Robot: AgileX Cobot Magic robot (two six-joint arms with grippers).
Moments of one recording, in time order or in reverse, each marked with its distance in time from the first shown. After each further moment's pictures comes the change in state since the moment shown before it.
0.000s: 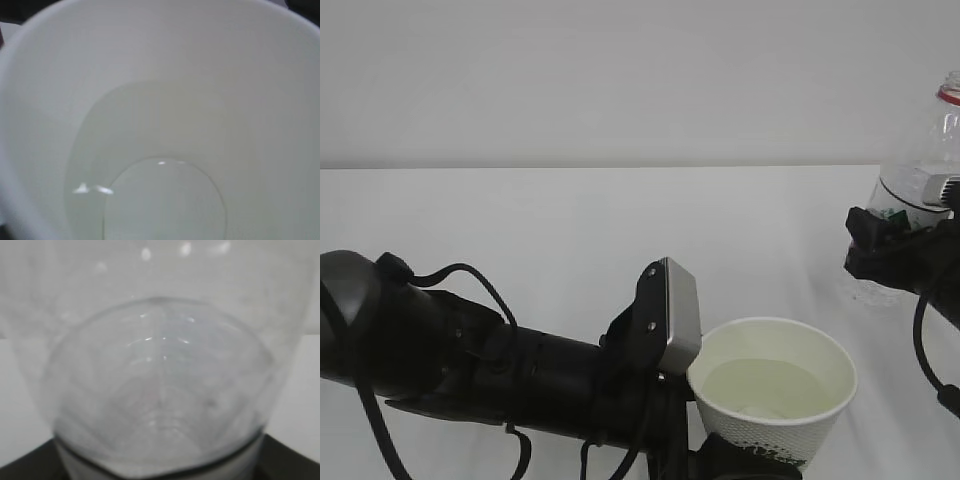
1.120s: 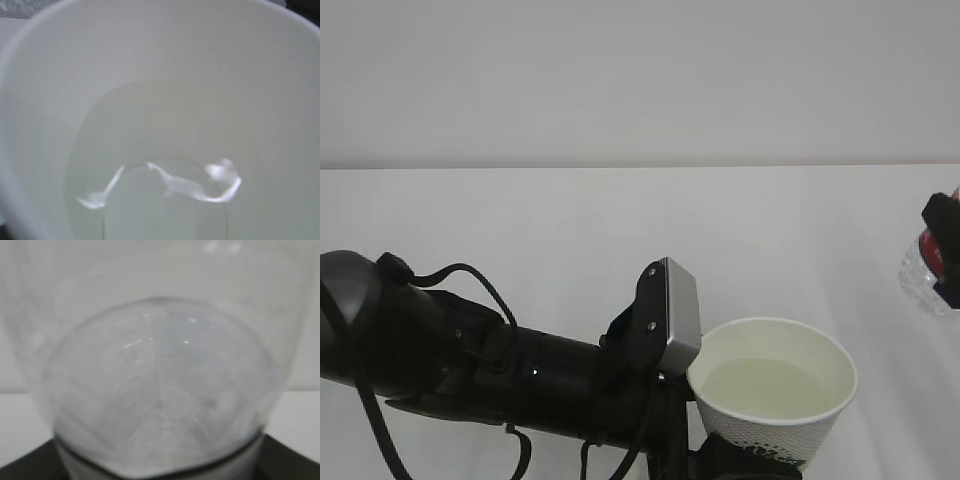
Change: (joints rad) left arm 0.000 0.000 0.000 0.000 0.000 0.000; right arm 0.000 -0.488 0.271 -0.016 0.016 0.017
